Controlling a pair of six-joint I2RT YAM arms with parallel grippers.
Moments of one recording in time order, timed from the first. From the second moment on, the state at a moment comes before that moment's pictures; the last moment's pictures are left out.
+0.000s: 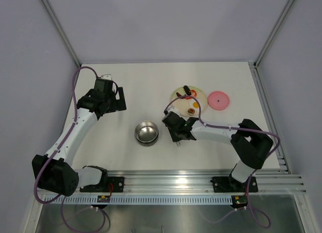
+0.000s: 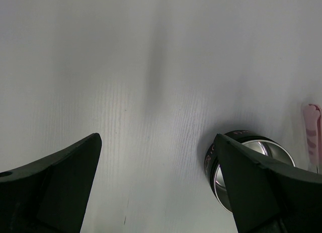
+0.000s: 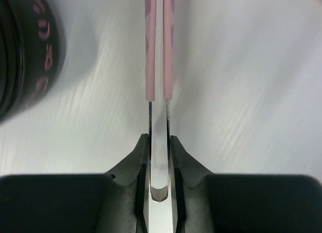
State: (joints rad) left arm -0.25 1.25 1.14 -0.76 -0.22 -0.34; right arm 0.93 1.72 1.02 -0.37 0.28 0.46
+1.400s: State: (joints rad) left arm -0.26 1.23 1.12 -0.76 -0.18 -0.37; right arm 0.93 1.63 0.86 -0.35 0.29 0.58
